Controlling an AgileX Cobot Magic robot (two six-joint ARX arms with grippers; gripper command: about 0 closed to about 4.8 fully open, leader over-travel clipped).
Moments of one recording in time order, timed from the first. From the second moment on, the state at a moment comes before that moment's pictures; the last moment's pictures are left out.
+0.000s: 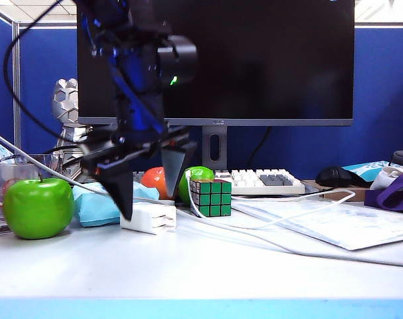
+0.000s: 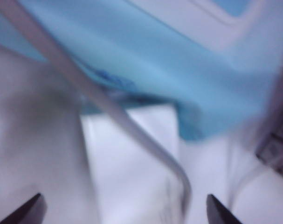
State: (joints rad) left arm -0.64 1.96 1.49 -0.76 -0.17 -1.52; right arm 0.26 0.95 1.00 -0.38 -0.29 0.13
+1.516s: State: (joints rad) left arm -0.62 1.89 1.49 -0.82 -0.10 -0.85; right arm 0.26 0.95 1.00 -0.38 -0.29 0.12
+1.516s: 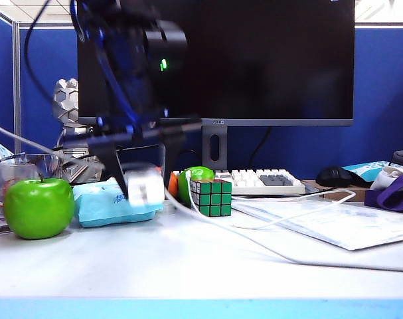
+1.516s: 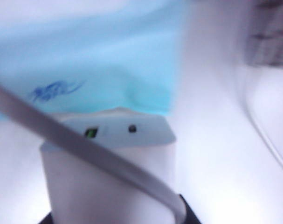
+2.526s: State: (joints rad) left arm -0.62 1.78 1.49 -0.93 -0.01 0.14; right arm 0.26 0.95 1.00 -0.38 -0.29 0.12
